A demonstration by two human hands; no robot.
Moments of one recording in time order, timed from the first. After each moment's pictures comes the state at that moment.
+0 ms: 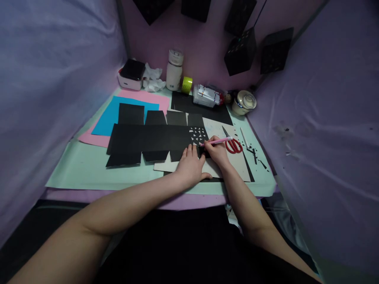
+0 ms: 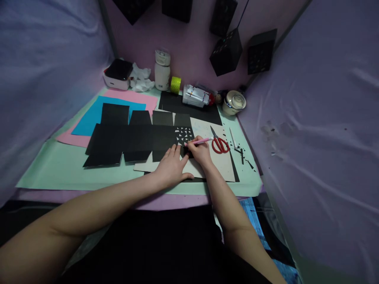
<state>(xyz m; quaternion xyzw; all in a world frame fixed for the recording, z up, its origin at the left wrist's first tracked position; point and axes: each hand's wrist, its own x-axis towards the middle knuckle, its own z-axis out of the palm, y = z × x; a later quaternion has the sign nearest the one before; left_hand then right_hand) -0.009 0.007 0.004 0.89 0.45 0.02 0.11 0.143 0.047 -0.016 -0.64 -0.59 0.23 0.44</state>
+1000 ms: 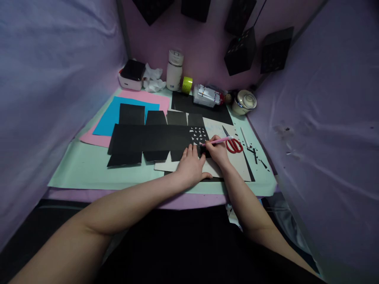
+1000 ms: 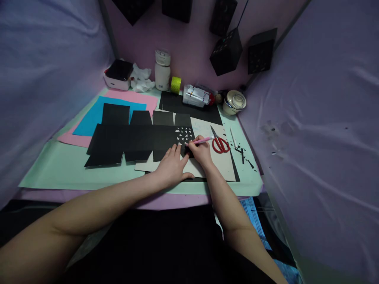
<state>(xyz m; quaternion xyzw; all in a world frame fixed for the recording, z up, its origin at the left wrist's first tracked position) -0.010 0.006 0.004 0.89 0.45 0.02 0.12 0.142 0.048 -0.017 -0.65 -0.58 0.20 0.45</state>
